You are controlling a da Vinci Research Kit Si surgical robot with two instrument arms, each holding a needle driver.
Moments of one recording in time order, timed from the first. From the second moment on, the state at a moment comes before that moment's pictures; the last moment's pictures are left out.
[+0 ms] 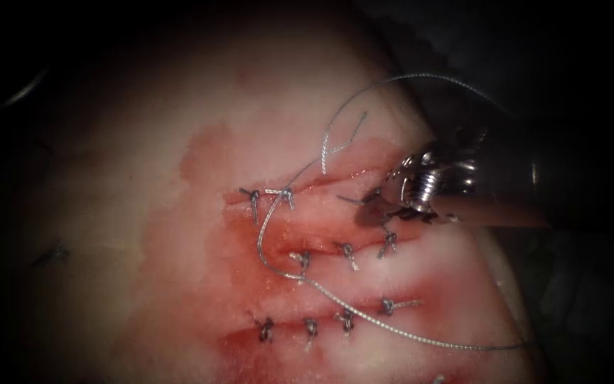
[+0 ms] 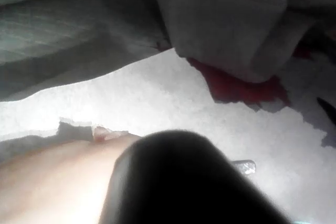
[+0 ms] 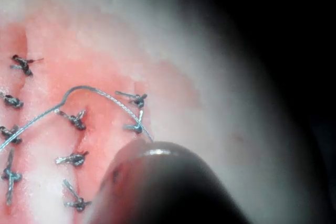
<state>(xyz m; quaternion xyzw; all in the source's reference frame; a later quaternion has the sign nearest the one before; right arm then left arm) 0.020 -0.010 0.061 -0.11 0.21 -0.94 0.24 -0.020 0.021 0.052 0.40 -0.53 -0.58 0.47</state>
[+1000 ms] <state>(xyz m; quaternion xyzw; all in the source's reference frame) -0.023 -0.022 0.056 -0.03 0.09 -0.88 0.47 -0.020 0.020 0.052 0.40 -0.52 -0.58 0.48</state>
